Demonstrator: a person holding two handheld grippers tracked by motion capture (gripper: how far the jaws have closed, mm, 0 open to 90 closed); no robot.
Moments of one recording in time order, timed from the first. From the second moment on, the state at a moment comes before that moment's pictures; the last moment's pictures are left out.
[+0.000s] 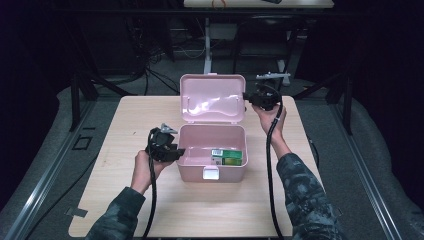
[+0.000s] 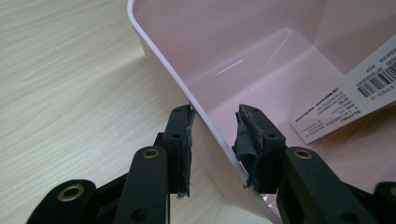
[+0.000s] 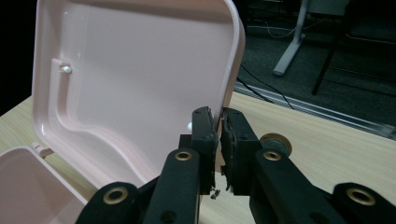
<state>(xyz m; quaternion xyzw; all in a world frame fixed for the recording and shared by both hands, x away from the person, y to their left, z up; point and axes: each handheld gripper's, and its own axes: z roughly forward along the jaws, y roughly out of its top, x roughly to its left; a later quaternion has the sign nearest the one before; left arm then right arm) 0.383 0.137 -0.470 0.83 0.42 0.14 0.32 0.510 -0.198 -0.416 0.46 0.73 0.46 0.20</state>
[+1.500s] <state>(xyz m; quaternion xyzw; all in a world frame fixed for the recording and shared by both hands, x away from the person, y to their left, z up) 0.381 0.133 -0.471 0.83 0.44 0.16 0.31 0.469 -0.205 -0.399 0.38 0.76 0.48 0.22</state>
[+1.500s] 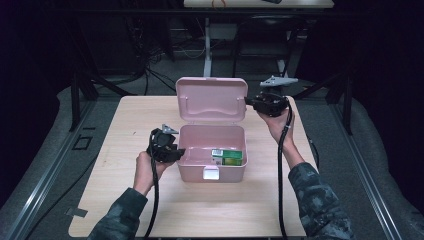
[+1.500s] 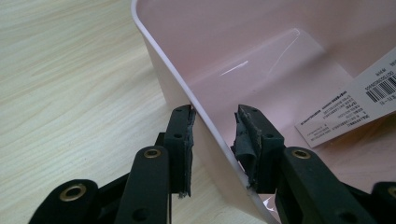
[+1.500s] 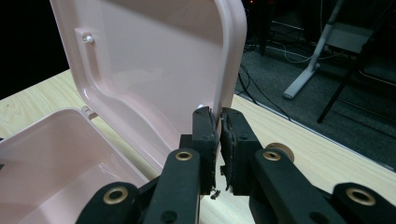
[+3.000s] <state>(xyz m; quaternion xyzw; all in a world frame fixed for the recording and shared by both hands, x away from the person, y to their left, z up) 0.381 0.132 -0.474 0.83 0.44 0.16 0.31 0.427 -0.209 -0.400 0.35 0.78 0.48 0.21</state>
